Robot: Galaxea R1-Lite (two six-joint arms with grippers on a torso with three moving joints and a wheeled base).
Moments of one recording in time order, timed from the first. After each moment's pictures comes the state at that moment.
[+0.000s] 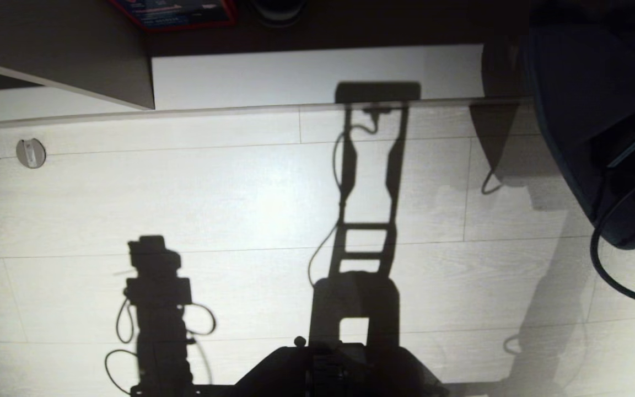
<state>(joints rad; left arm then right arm) -0.01 0.00 0.00 0.00 0.01 -0.05 0.05 1.37 -0.59 -1.22 -0.01 -0.03</state>
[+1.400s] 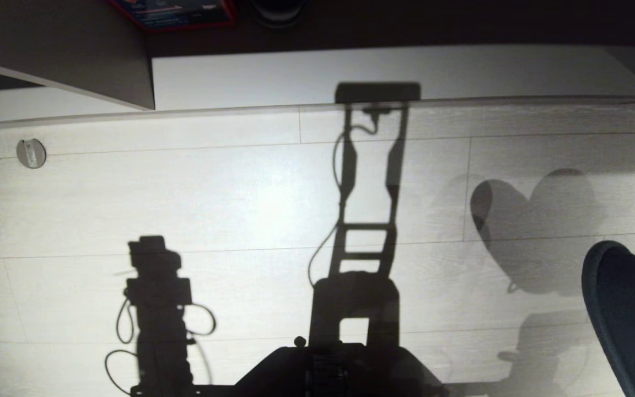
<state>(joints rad) -0.01 0.00 0.00 0.00 0.01 -0.05 0.05 0.38 -0.07 -0.40 -0.01 -0.10</state>
